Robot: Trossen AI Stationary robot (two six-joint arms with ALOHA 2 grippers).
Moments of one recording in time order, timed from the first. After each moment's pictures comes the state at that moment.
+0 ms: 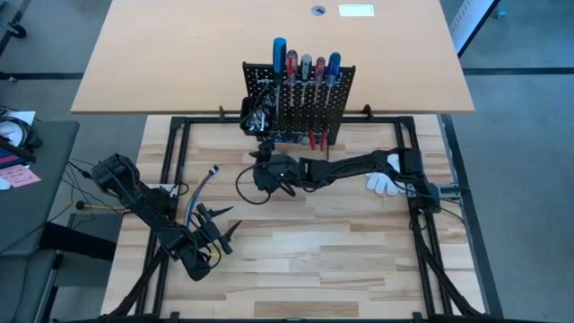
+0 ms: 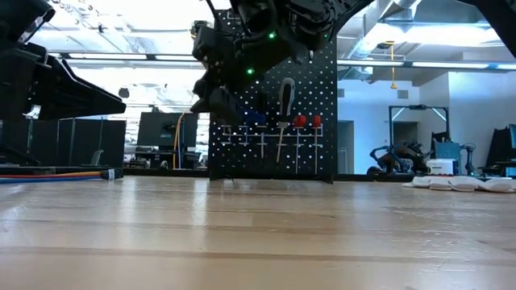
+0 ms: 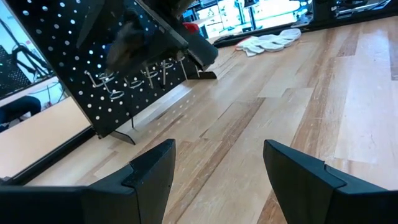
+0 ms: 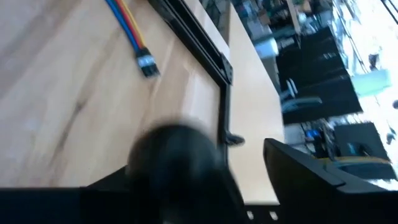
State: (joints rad) left arm -0.86 1.56 0.49 -0.03 -1.45 -0.84; right arm -0.07 2.10 1.50 0.22 0.43 -0.95
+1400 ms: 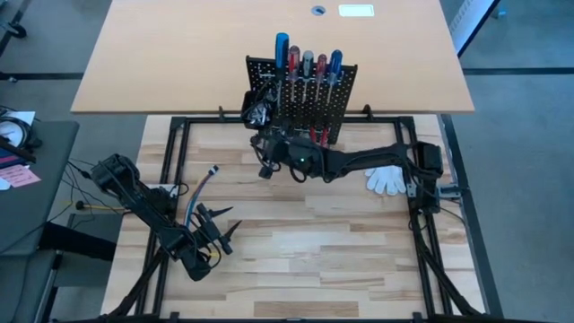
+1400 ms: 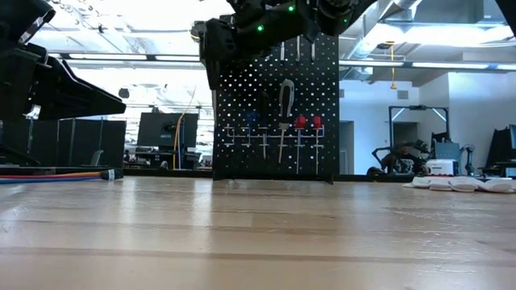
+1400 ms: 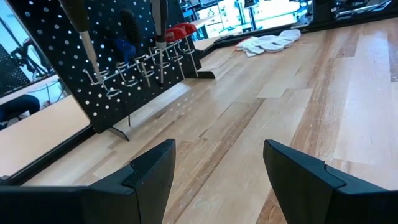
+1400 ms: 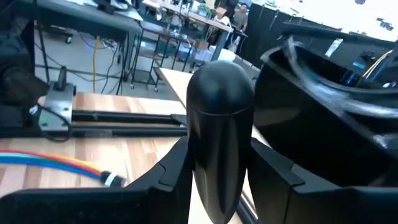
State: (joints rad) left arm -0.86 1.56 0.49 -0.03 -1.44 -0.84; right arm -0.11 1.93 1.39 0.46 0.42 -0.31
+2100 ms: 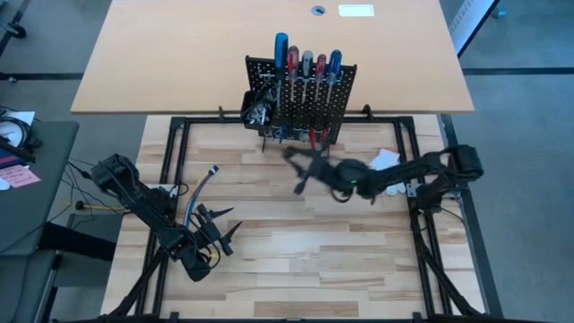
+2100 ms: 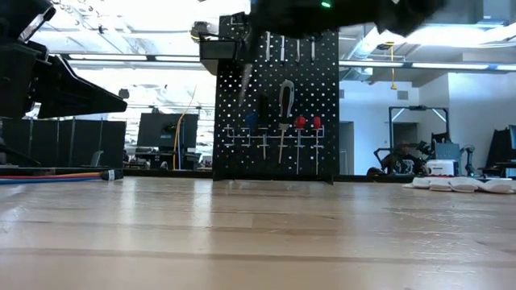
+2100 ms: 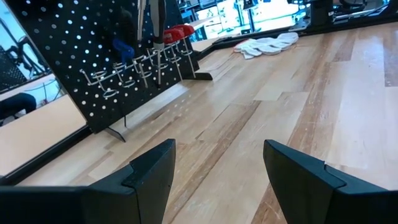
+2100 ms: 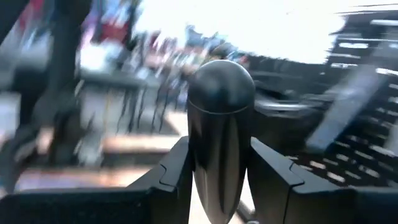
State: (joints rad) left arm -0.86 1.56 0.49 0.02 -1.44 -0.81; right arm 0.03 1.63 0.89 0.91 0.53 -0.32
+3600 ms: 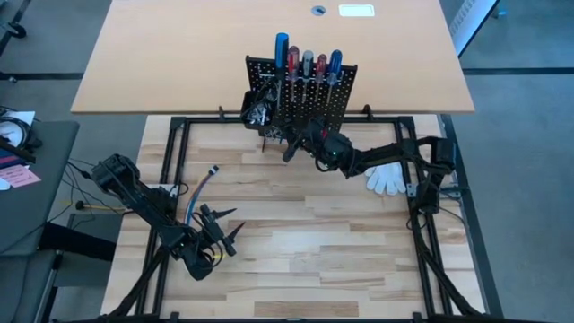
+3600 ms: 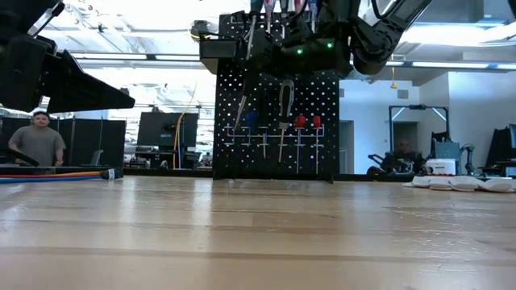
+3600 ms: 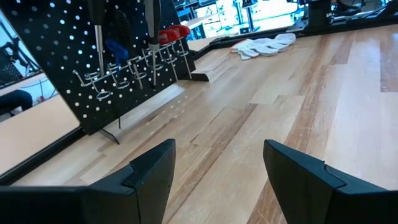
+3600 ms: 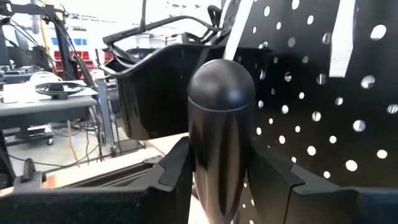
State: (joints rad) left arm -0.83 1.56 0.49 0.16 -1.42 -0.68; right arm -0.25 1.82 0.98 1.02 0.41 -0.03
